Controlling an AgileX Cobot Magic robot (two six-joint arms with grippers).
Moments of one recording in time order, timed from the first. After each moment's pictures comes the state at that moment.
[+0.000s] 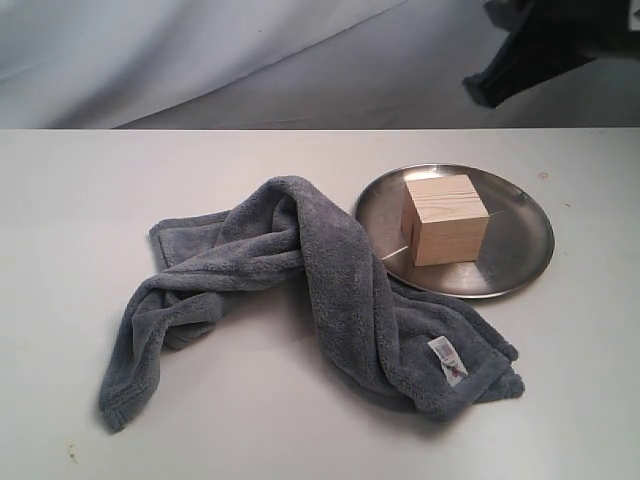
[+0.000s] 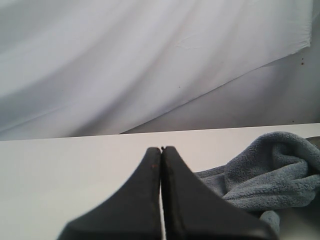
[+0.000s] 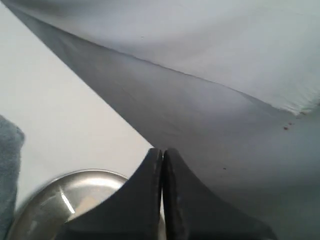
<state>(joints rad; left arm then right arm) -0.13 0.00 0.00 -0.06 0.10 0.06 0.54 1.29 -1.06 -0.53 0.23 0.00</state>
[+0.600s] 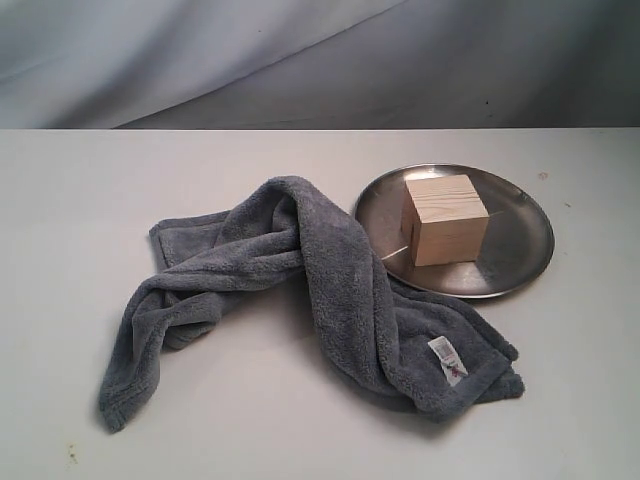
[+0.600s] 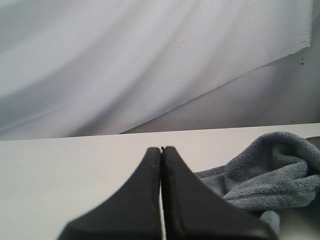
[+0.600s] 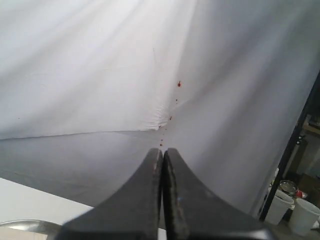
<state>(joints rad) -0.13 0.00 0.00 -0.06 0.10 0.06 0.16 0.45 -0.50 0.02 0.01 -0.37</state>
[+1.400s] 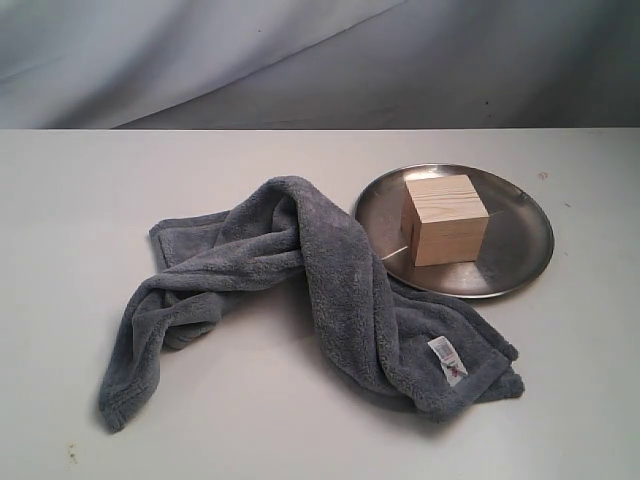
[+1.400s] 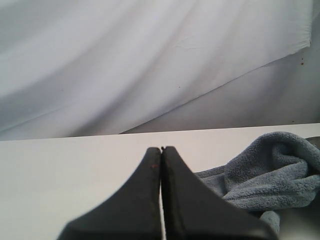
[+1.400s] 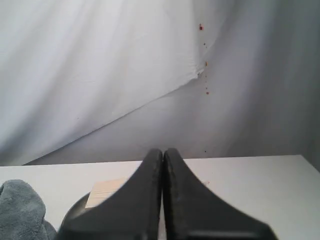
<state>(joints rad) -0.13 0.00 0.00 -0.06 0.10 0.06 0.16 0.00 -0.14 0.19 0.16 -0.12</state>
